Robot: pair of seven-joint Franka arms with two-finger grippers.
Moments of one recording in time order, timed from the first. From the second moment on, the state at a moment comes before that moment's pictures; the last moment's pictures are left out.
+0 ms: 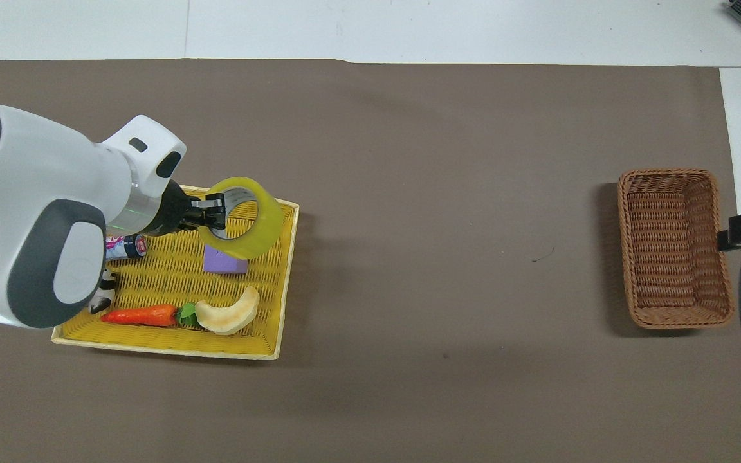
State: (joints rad) left arm -0.20 0.05 -0.17 -1.86 -0.22 2.02 -0.44; right arm 0.03 -0.08 -0.08 -1.52 0.00 1.41 0.08
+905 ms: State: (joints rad) left arm -0.48 0.06 -0.17 -1.85 -0.34 2.35 -0.87; right arm 0.07 -0.08 -0.07 -1.54 0.03 1.48 0.11
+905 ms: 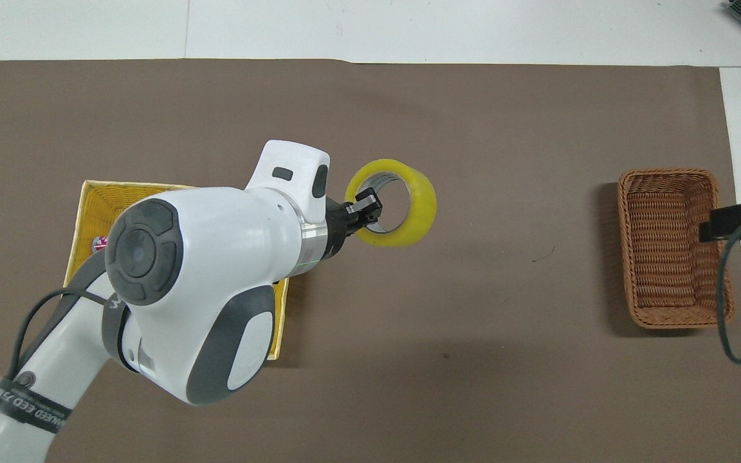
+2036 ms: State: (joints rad) left arm -0.65 0.13 -0.18 -1.84 -0.34 2.62 -0.93; right arm 0.20 0.03 -0.04 -1.71 0.52 1.78 -0.21
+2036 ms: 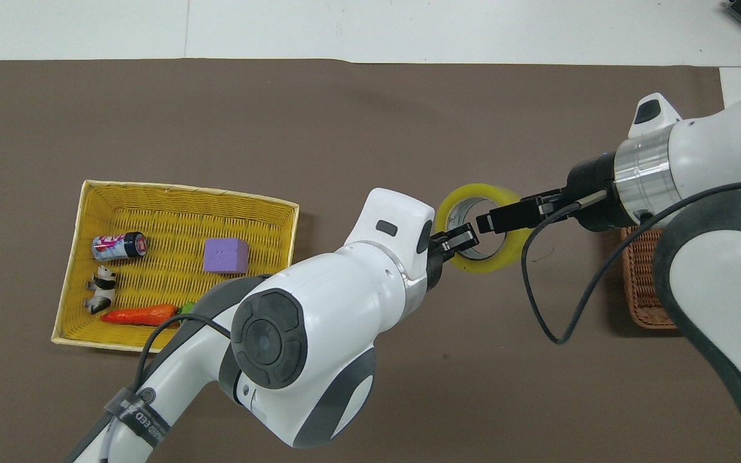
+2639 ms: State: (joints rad) left arm -0.65 0.14 -0.18 -1.84 -0.37 2.68 -0.93; right arm 0.20 0.02 -0.03 -1.71 0.54 1.79 -0.21
